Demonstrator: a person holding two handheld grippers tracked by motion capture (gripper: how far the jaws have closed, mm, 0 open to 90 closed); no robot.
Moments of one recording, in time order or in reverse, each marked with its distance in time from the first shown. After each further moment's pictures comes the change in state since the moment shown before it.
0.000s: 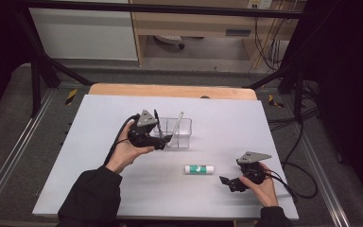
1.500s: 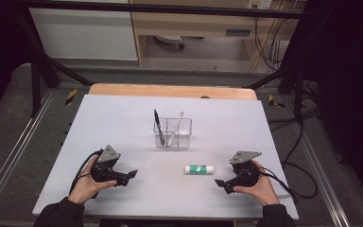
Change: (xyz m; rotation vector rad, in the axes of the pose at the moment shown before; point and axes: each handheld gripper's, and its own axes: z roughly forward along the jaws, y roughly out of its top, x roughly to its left) left arm 0.028 -0.135 -0.047 0.125 0.008 -0.080; right arm 0.015 0.018 0.006 0.082 0.043 -0.127
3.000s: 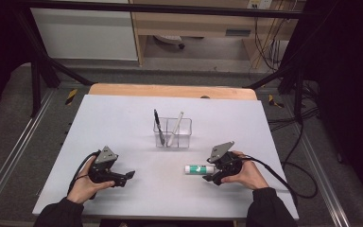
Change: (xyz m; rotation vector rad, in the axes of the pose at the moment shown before) left arm 0.004 -0.004 -0.001 0.004 0.002 0.000; right arm 0.004 0.048 0.035 0.133 0.192 -0.349
